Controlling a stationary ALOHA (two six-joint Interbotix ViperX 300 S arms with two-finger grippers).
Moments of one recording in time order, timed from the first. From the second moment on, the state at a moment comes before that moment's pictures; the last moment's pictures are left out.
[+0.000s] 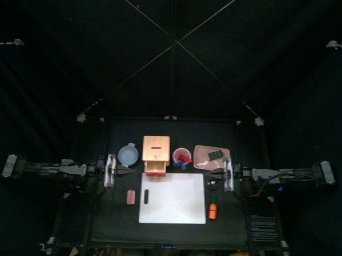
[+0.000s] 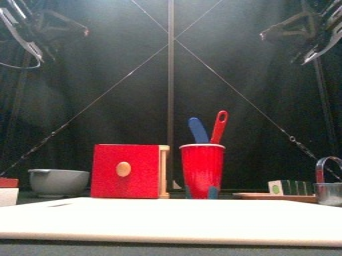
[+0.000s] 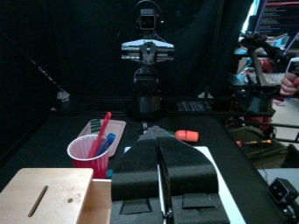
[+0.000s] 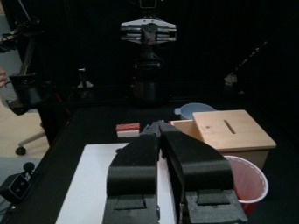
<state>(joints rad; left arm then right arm) 0.00 -0.96 1.19 0.00 -0.29 0.00 0.00 -0.97 1.19 0.00 -0.29 0.00</state>
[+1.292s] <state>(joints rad) 0.02 -0.95 1.22 -0.07 -0.32 0.00 -0.62 -0.72 1.03 -0.21 0.54 0.02</state>
